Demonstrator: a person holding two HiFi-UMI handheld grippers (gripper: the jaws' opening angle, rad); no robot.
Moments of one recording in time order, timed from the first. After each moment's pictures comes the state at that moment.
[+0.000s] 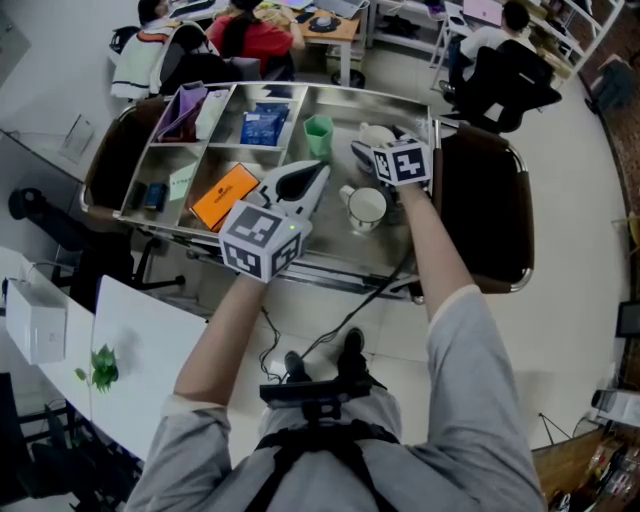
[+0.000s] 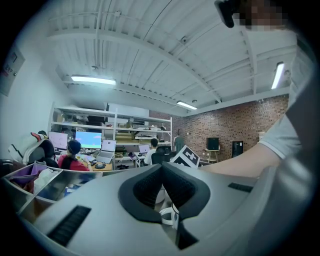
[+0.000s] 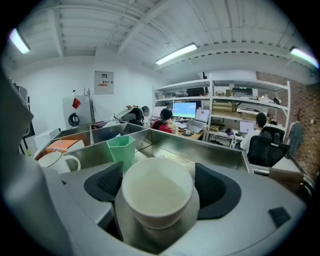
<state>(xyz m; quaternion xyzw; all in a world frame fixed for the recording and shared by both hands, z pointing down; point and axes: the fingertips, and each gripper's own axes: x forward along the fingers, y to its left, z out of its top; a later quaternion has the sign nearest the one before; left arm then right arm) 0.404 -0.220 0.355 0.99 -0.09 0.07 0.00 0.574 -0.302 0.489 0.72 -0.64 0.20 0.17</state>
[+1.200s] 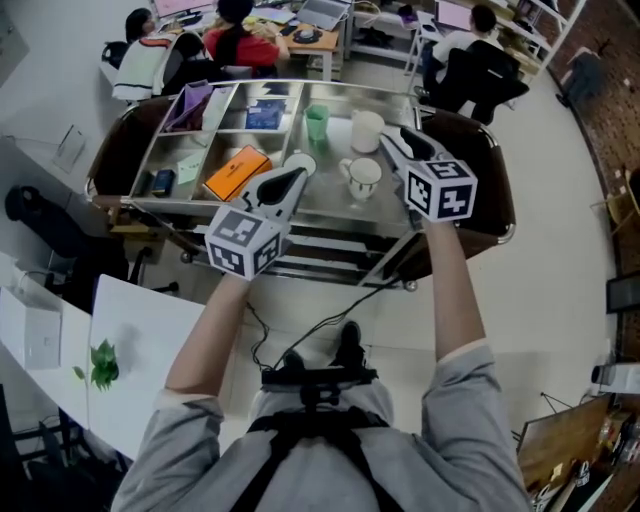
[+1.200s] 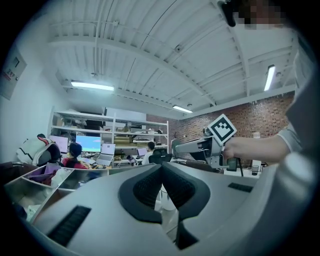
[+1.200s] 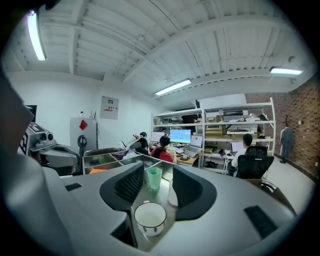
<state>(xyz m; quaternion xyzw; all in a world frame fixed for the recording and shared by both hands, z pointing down) 0.297 -0.173 0.346 1.00 -0.07 0.05 -0.01 0.469 -0.139 0.336 0.76 -0.64 0.09 0.08</state>
